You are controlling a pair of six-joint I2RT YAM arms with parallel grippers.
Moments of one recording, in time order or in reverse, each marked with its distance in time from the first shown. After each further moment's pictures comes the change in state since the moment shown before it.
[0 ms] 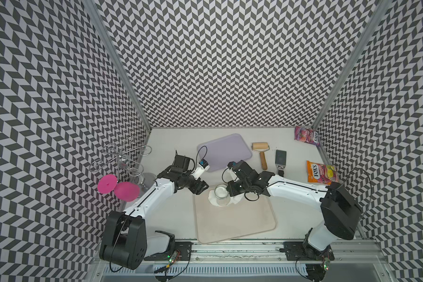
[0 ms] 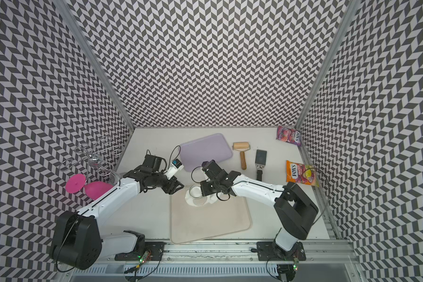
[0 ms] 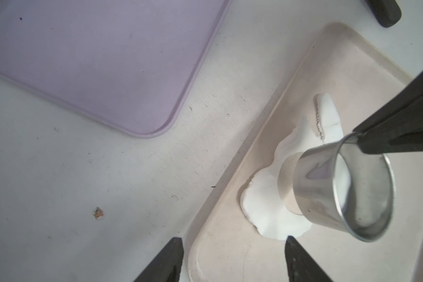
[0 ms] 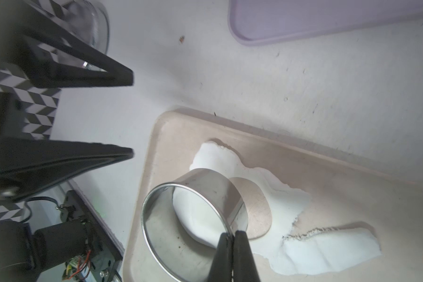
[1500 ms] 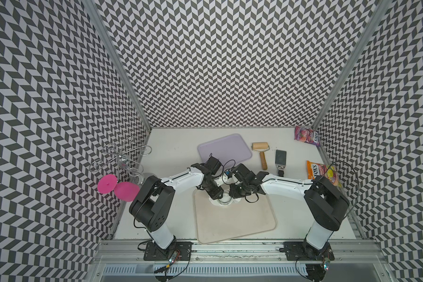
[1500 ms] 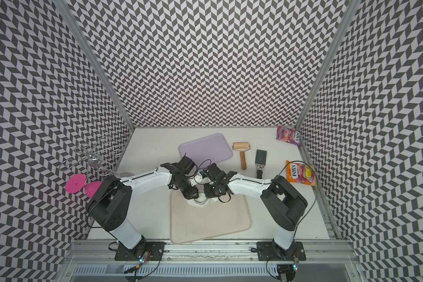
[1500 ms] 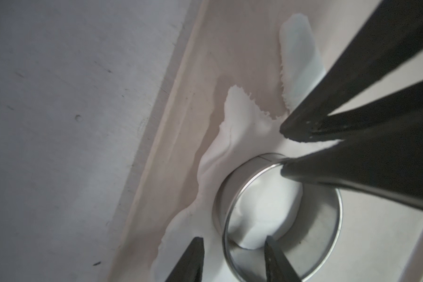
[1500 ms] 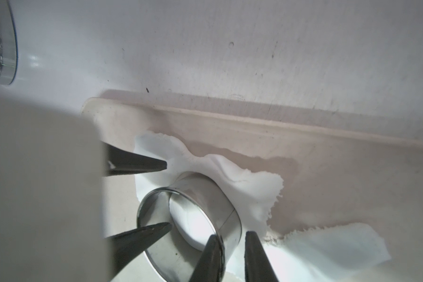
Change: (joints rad) left arm -0.327 0.385 0.217 -0.143 -0.109 -0.040; right arm -0.018 0.154 -0.018 -0.018 -0.032 0.075
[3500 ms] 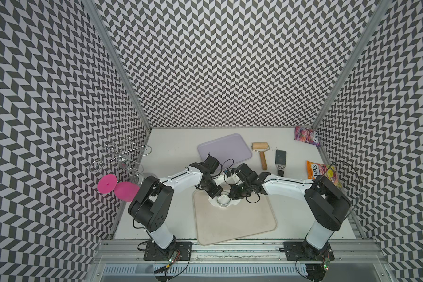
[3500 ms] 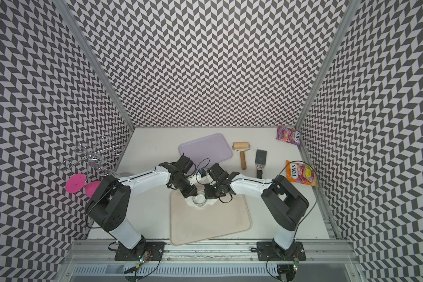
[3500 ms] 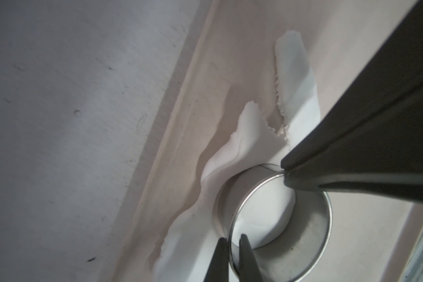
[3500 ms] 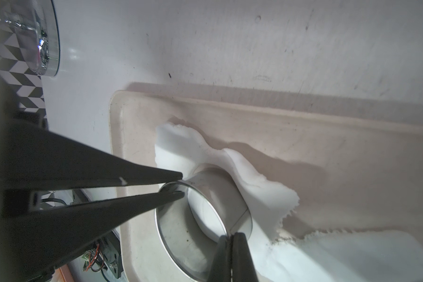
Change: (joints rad) left arm 0.013 0.027 -0.022 0.004 0.027 -0.019; right arm -0.032 0.001 -0.050 0.071 -0.138 0.021
